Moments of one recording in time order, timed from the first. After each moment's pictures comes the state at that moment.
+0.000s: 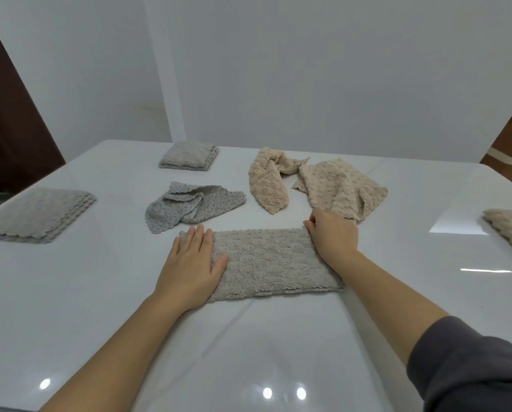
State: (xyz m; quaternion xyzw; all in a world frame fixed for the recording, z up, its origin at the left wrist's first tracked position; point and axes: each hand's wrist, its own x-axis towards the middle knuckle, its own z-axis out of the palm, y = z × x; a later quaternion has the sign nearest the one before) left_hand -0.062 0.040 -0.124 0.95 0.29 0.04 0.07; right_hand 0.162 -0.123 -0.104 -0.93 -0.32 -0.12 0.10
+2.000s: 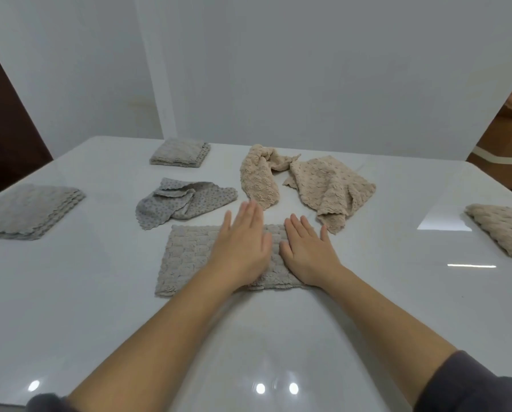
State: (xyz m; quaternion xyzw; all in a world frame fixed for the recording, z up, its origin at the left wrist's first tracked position) left_hand 0.002 -0.025 -0.085 0.97 0.19 0.09 0.11; right_hand 0.118 -0.139 -0.116 -0.90 -0.42 0.05 0.06
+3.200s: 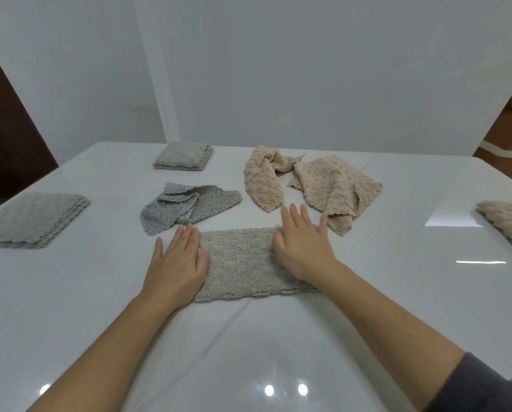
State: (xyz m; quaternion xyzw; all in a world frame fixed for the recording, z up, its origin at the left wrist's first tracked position) left_hand -0.070 0.055 -0.125 0.95 0.31 0.05 0.09; right_hand 0.097 -0.120 -0.090 -0.91 -0.41 0.01 0.10
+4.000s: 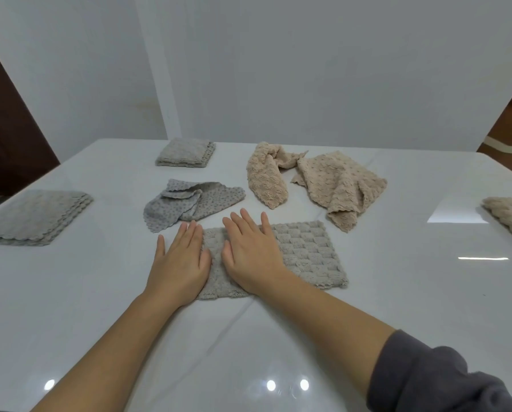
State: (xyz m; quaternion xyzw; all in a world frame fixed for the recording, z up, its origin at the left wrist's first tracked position) left_hand -0.073 0.053 -0.124 0.94 0.31 0.06 0.11; right_hand 0.042 -0.054 -0.120 -0.83 -0.52 -0.09 0.18
